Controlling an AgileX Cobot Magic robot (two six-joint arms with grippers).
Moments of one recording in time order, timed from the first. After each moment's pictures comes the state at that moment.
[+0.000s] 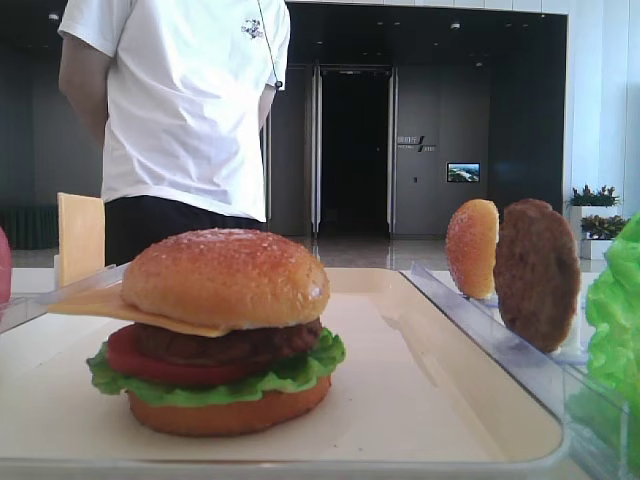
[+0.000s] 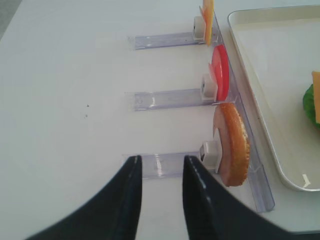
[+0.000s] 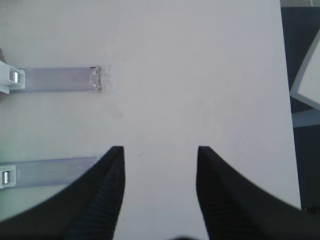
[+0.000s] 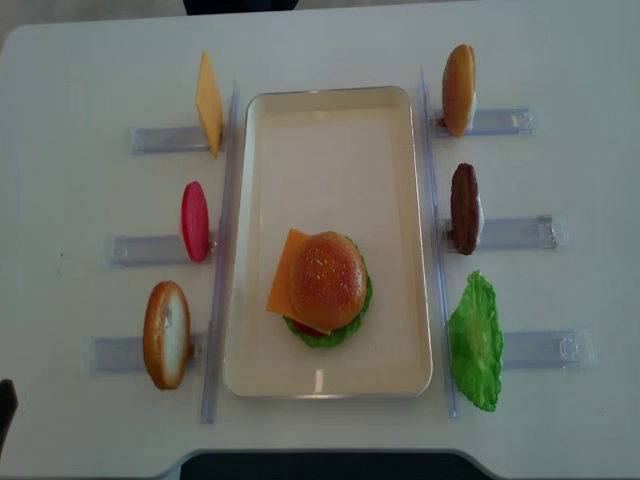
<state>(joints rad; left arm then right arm) 0.11 -0.02 -0.48 -0.06 1.11 0.14 0.08 0.92 -0.97 -0.11 1.21 0.05</state>
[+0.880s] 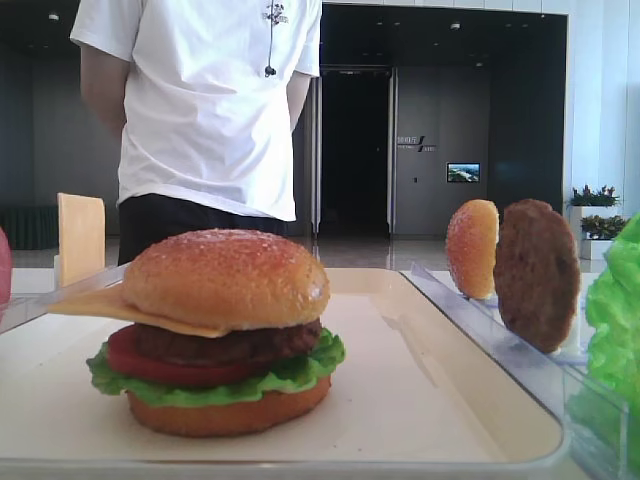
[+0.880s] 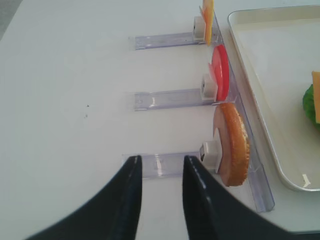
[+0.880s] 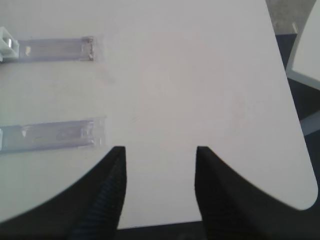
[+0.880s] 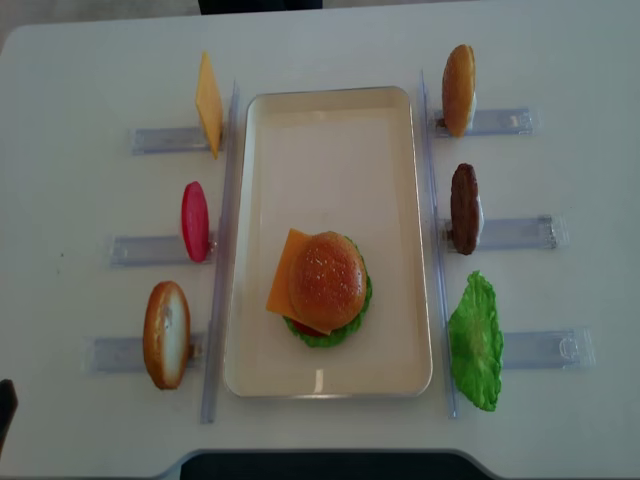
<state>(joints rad) 0.11 -0.02 -0.48 -0.06 1.11 0.14 0.07 0.32 -0.61 -0.13 1.22 0.06</state>
